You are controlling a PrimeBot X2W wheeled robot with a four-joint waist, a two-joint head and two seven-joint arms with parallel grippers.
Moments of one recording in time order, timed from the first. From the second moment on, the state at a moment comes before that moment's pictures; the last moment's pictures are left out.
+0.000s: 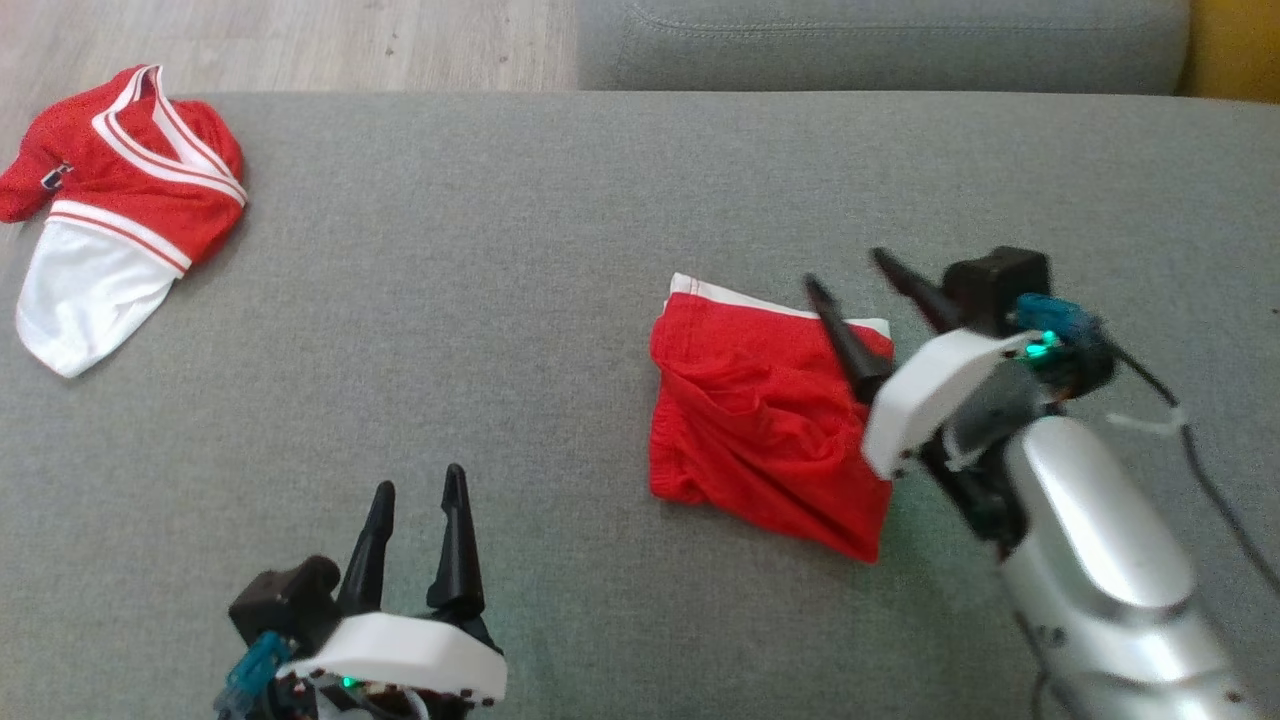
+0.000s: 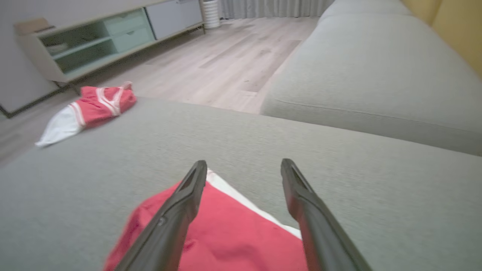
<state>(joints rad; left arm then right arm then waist) -0.04 0.30 -0.60 -0.01 -0.84 0.36 -0.18 -0.44 -0.13 0.34 0.38 0.28 0.13 0.19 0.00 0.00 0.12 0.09</state>
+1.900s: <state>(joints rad) -0.05 0.35 -0.61 0.00 -0.83 0.37 -0.18 -0.39 -0.20 0.74 0.43 0.47 0.13 -0.03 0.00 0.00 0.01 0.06</state>
